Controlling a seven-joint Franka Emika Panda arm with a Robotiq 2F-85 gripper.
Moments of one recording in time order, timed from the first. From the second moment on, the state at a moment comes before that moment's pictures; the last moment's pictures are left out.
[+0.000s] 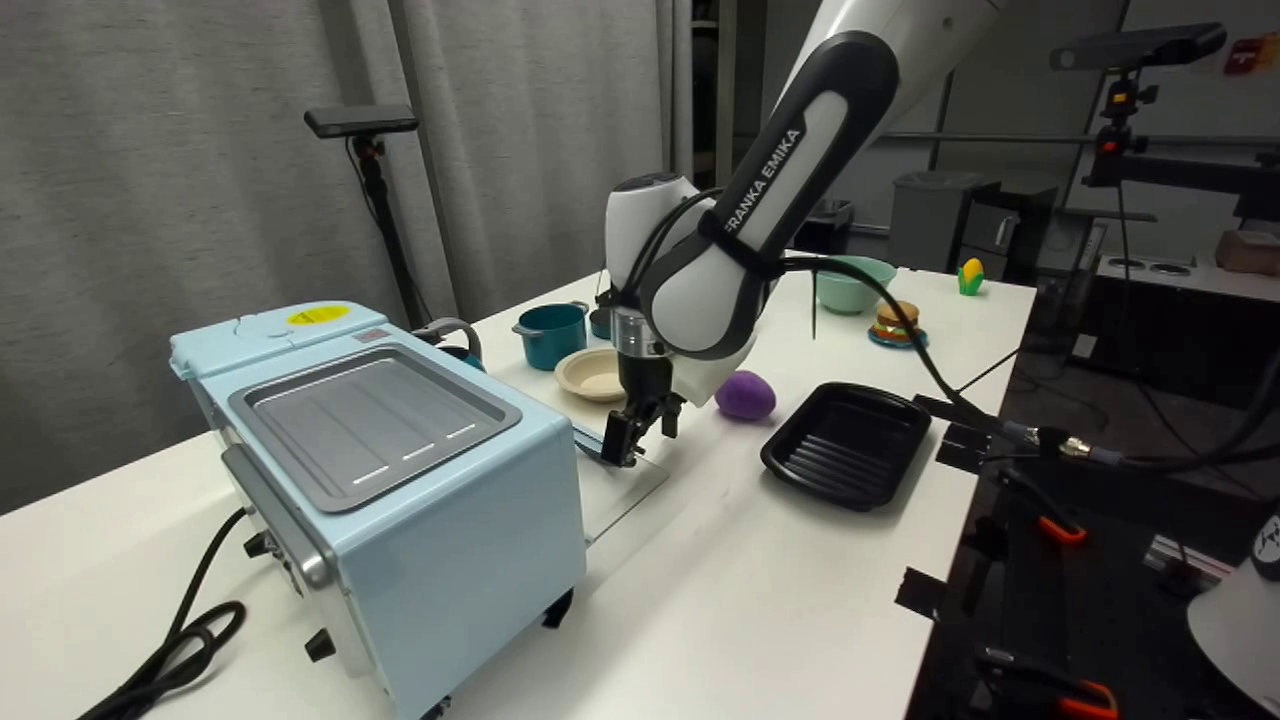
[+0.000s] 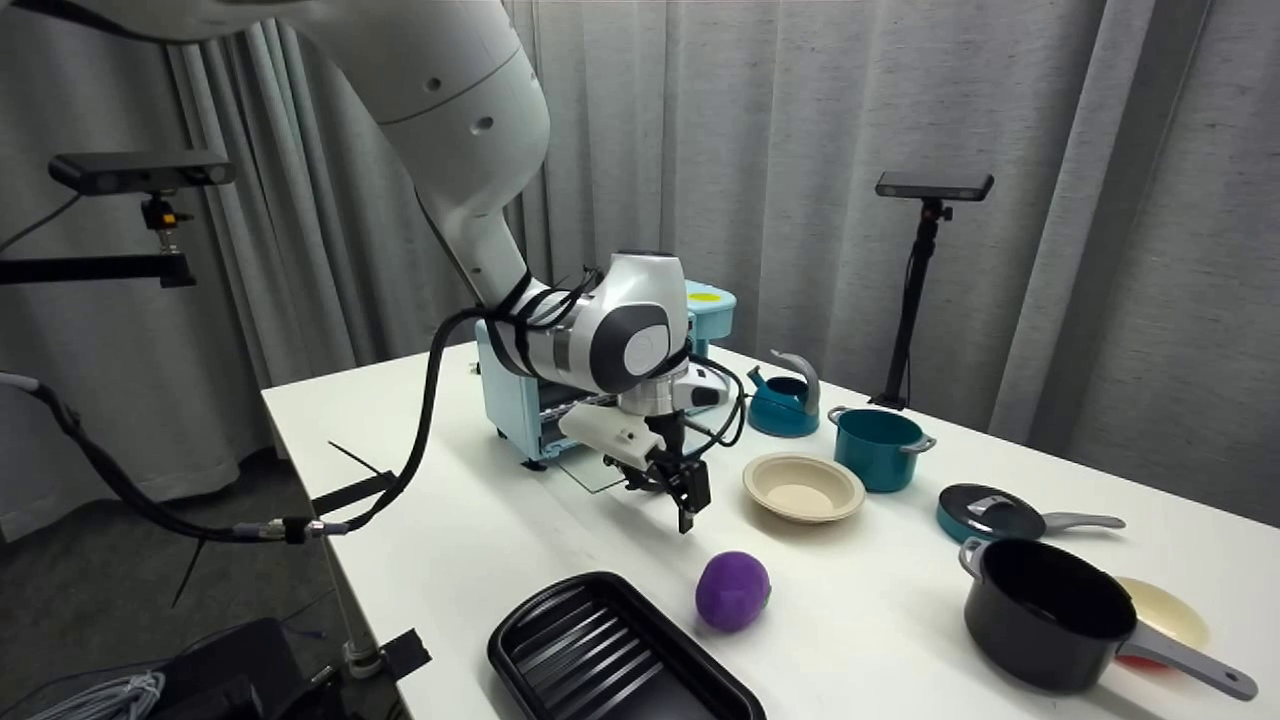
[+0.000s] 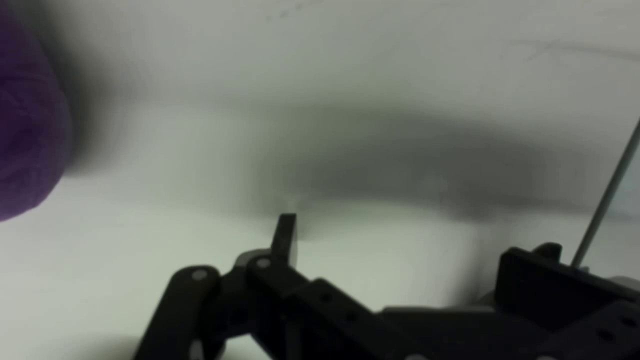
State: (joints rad) arm 0.09 0.52 0.00 -2.07 -0.09 2.64 0.14
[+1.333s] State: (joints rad) arm 0.20 0.48 -0.11 -2.11 -0.26 2.64 0.27
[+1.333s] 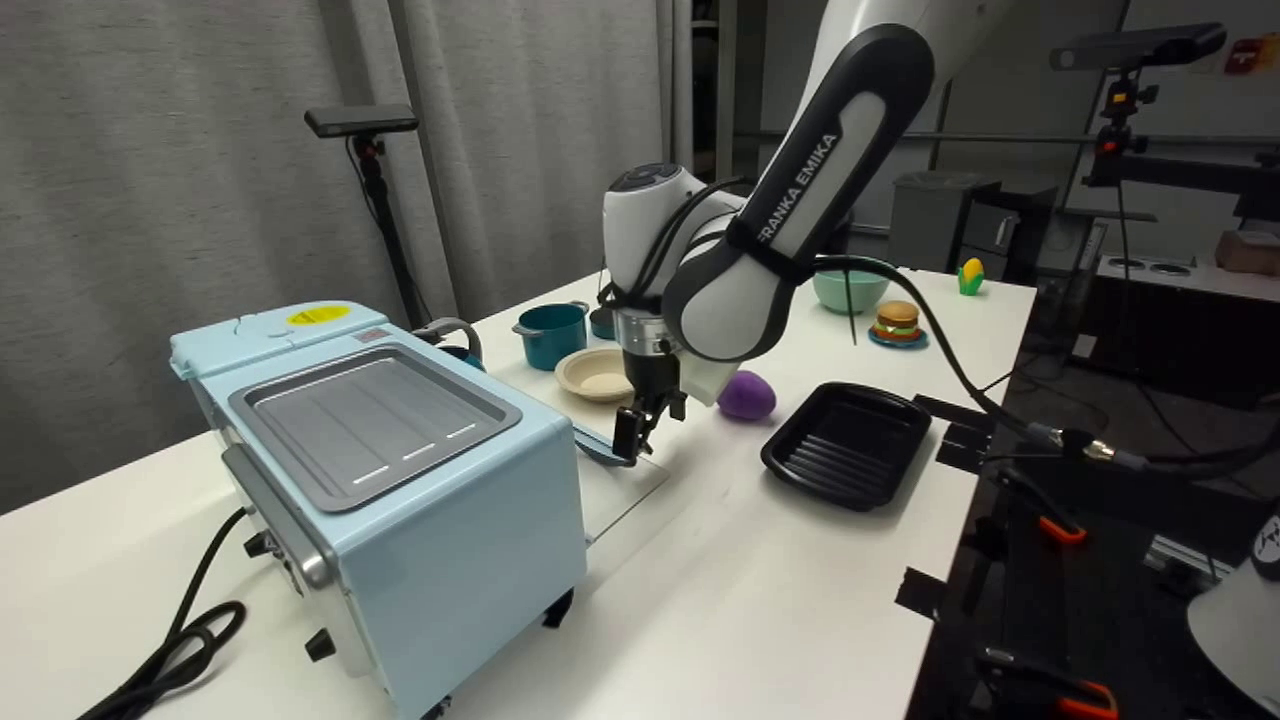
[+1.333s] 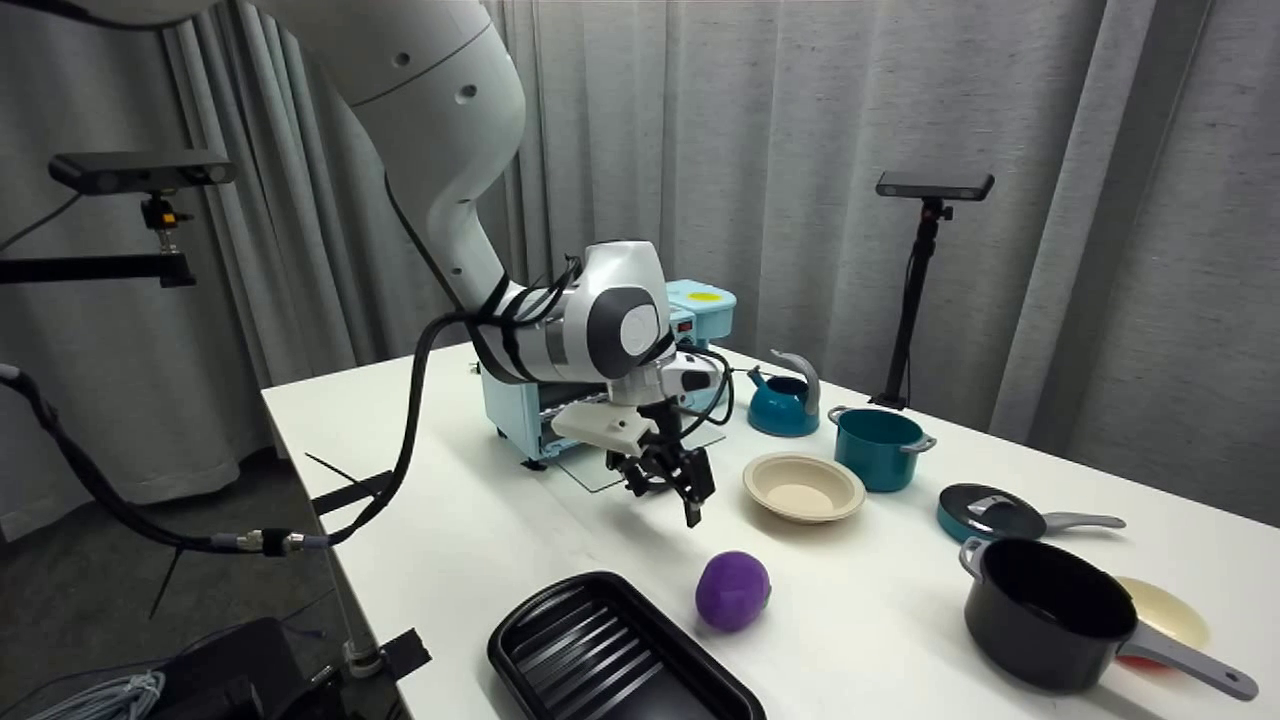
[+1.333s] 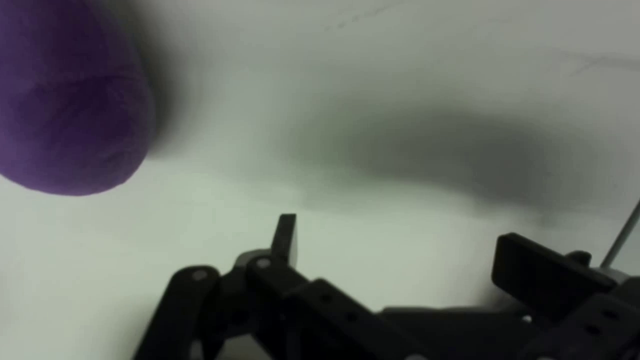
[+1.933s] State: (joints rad) arm 0.07 0.42 0.02 -2.19 -0.08 2.69 0.05
